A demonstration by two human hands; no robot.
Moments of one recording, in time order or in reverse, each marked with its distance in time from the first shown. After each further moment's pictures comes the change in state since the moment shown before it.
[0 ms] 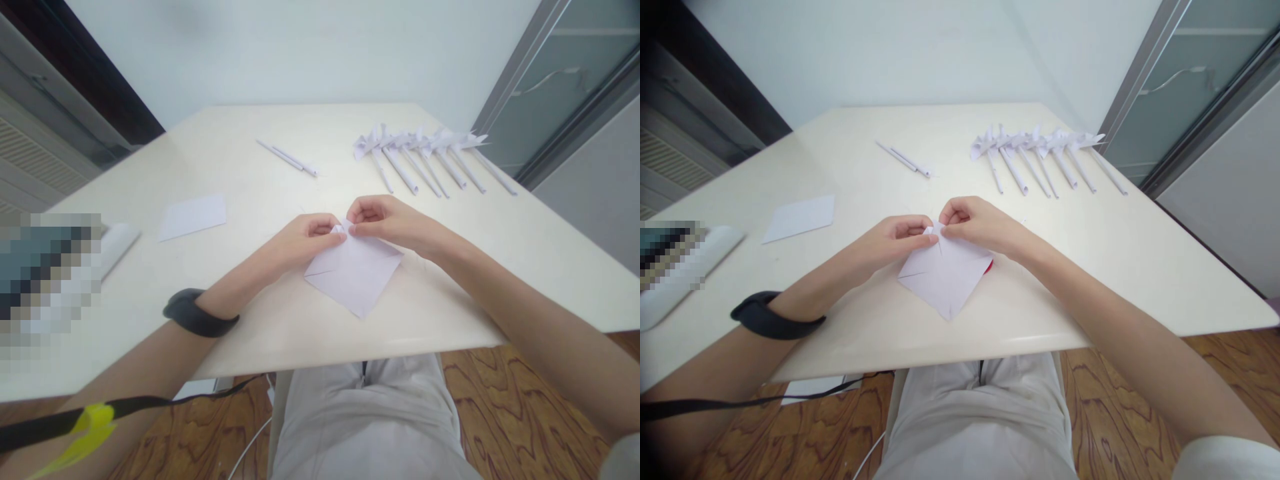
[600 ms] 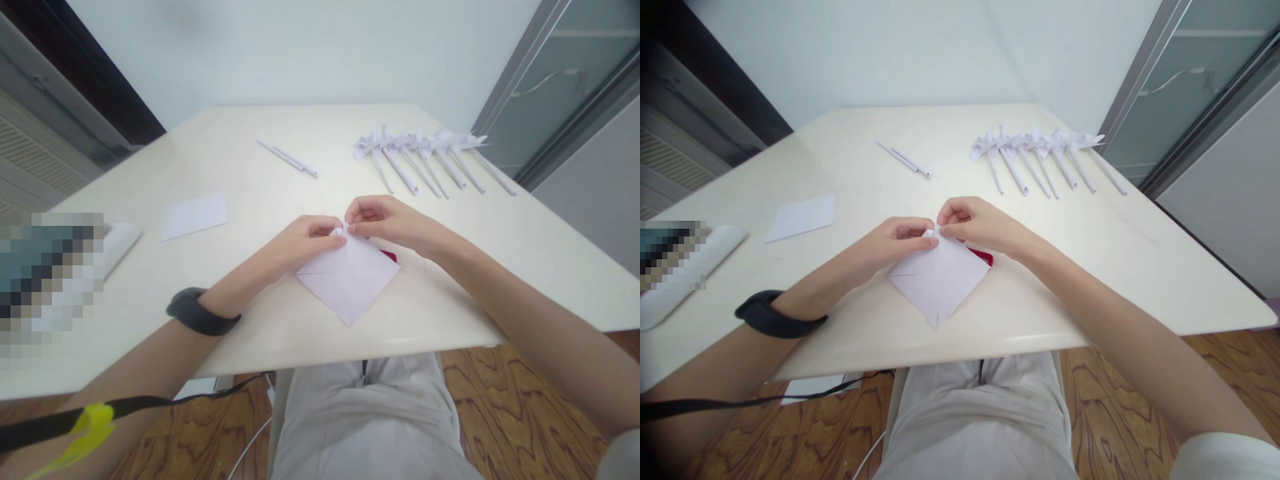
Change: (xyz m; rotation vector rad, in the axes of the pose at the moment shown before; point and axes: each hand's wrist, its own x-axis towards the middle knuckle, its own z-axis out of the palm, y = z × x) left_hand 0.000 -0.005 -0.002 0.037 -0.052 0.019; right_hand -0.001 -0.002 0.000 0.035 -0.043 -0.032
